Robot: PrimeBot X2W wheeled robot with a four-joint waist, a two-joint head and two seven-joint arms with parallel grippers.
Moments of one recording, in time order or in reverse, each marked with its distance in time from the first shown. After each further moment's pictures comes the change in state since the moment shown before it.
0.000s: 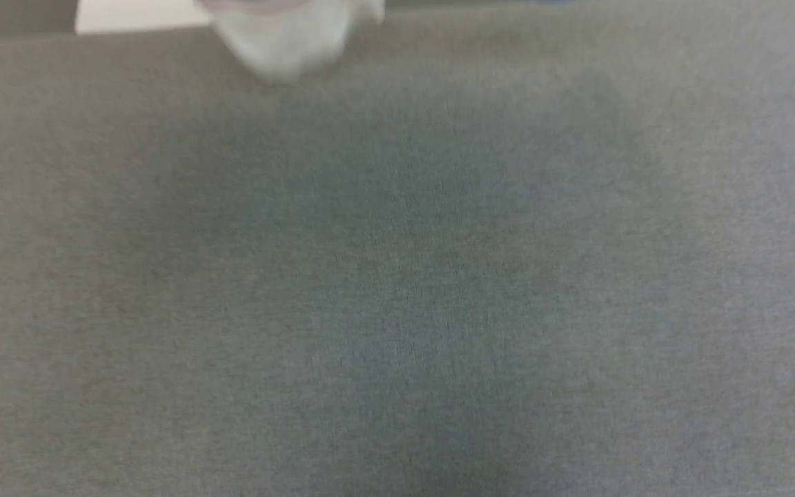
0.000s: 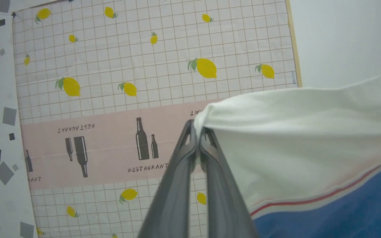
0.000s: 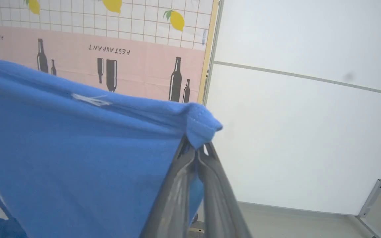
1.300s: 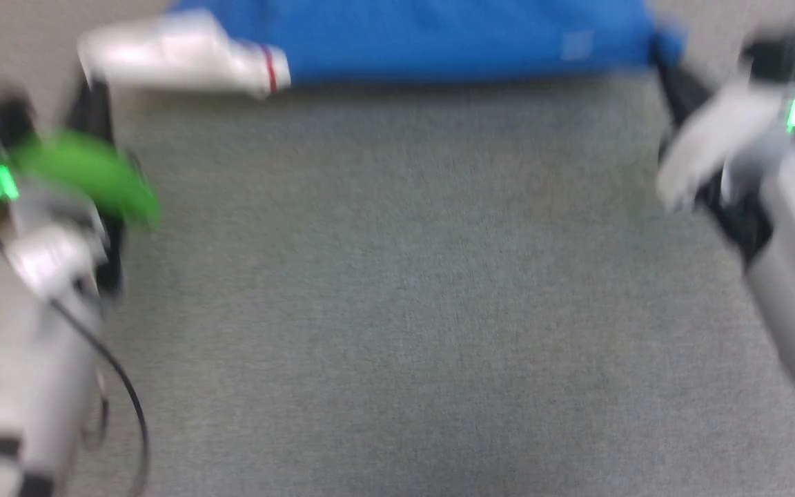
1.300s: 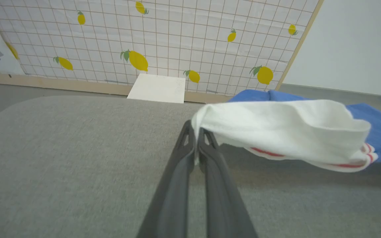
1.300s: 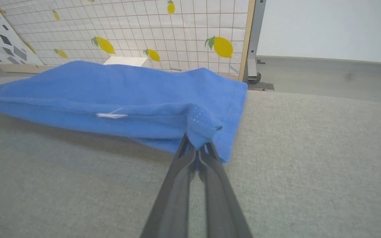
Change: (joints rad) left arm 0.752 -0.138 0.123 0.066 -0.117 -0.086 -0.174; right arm 0.541 0.045 0.297 0.090 0.274 -0.001 -0.245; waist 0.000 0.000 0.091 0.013
